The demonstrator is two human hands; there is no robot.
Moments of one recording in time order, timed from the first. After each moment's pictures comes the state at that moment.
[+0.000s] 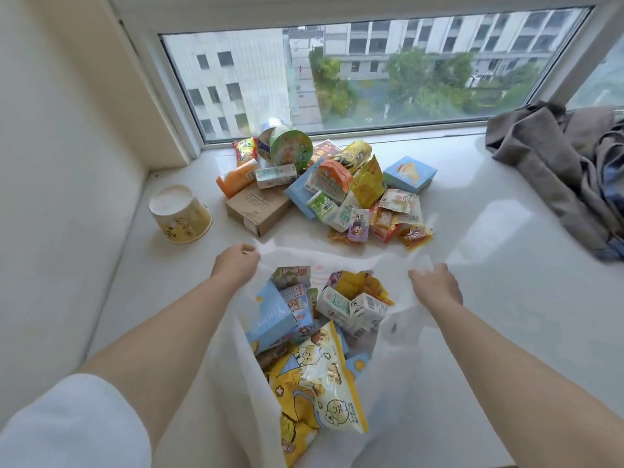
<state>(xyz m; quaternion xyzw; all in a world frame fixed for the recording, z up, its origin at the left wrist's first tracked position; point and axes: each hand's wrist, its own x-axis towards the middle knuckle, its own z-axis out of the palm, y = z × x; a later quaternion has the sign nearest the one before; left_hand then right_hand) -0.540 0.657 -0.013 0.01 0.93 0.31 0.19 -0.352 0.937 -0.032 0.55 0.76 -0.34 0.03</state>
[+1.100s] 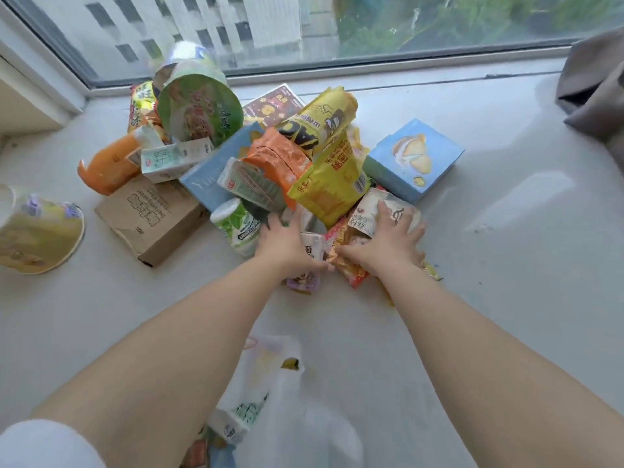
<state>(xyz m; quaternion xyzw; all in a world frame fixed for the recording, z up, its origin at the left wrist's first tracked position) -0.649 0.958 -0.162 0.17 0.95 0.06 0.27 -0.571 1.108 -0.164 0.40 0.87 -0.22 0.18</state>
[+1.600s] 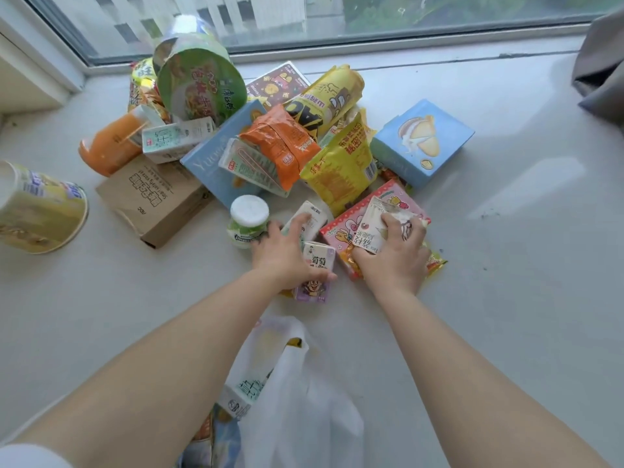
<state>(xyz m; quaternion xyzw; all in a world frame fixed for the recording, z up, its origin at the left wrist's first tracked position) -0.619 0.934 -0.168 0.19 0.94 0.03 0.28 -0.526 1.079 -0.178 0.45 0.86 -0.25 0.01</state>
